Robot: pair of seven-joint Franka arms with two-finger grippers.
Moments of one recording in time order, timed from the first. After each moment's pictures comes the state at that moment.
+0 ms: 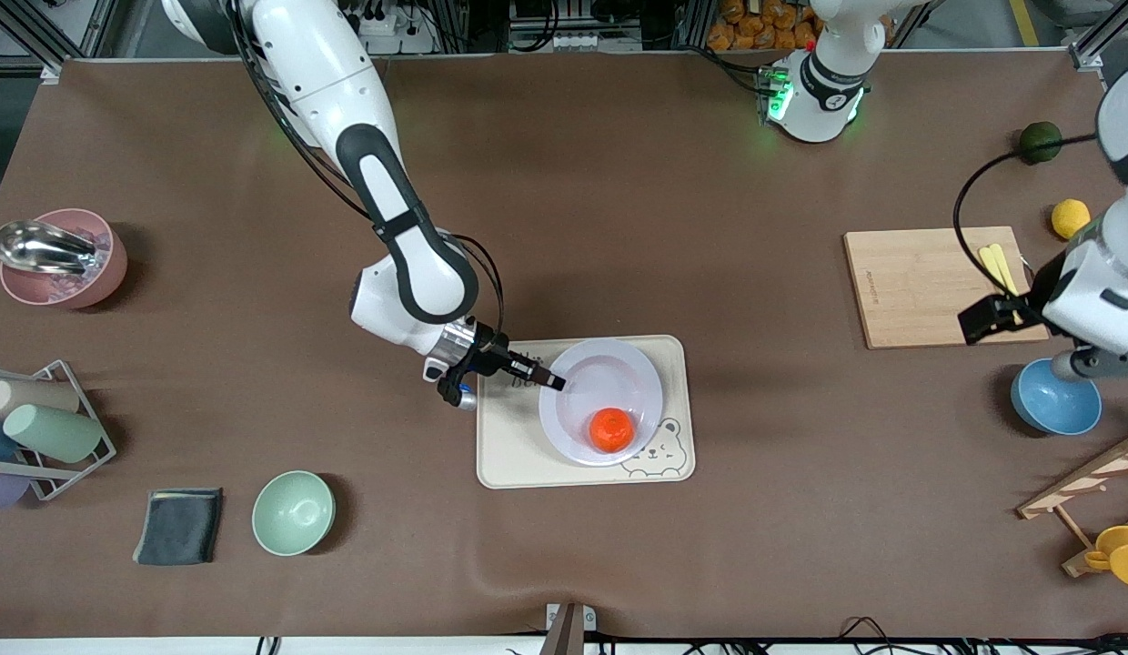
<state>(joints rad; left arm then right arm) 0.28 0.22 -0.42 -1.41 0.17 1.62 -0.23 0.68 0.75 -0.10 -1.66 1.77 2.54 -0.33</state>
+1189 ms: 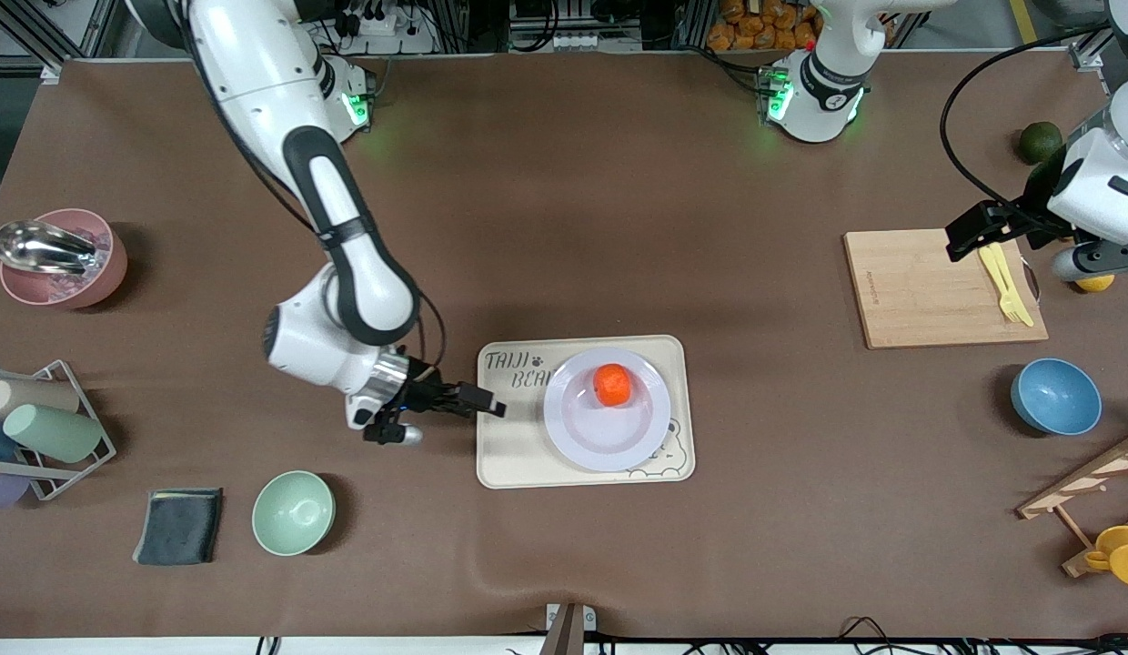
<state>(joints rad) -0.02 -0.01 -0.08 -1.62 0.05 1.59 -0.24 0.53 0.67 -0.20 -1.63 1.20 2.34 -0.34</state>
